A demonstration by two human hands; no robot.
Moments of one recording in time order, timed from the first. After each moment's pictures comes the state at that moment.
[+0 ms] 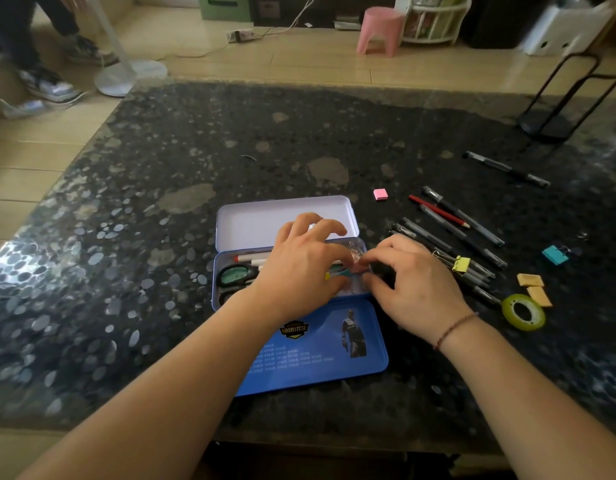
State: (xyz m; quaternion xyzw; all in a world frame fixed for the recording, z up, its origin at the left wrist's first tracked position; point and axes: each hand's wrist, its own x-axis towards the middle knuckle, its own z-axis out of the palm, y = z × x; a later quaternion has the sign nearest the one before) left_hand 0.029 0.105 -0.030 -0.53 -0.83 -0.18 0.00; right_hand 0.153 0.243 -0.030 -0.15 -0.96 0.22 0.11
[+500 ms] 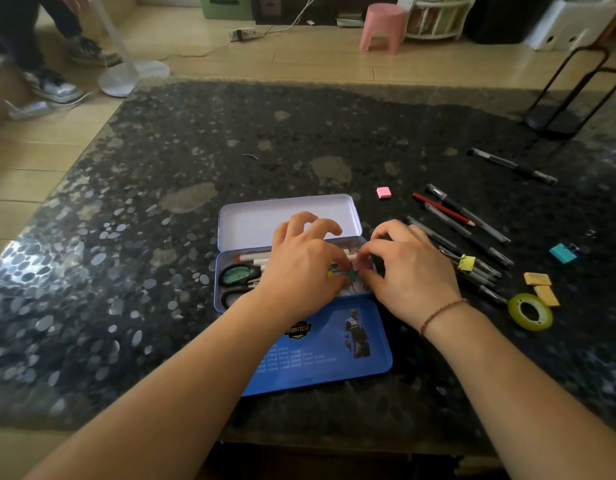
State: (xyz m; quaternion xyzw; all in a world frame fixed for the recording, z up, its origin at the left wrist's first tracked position) left_hand 0.034 0.105 -0.029 -0.48 -0.86 -0.18 -0.02; right_hand 0.136 0.238 -0.026 -0.19 -0.97 0.12 0.10
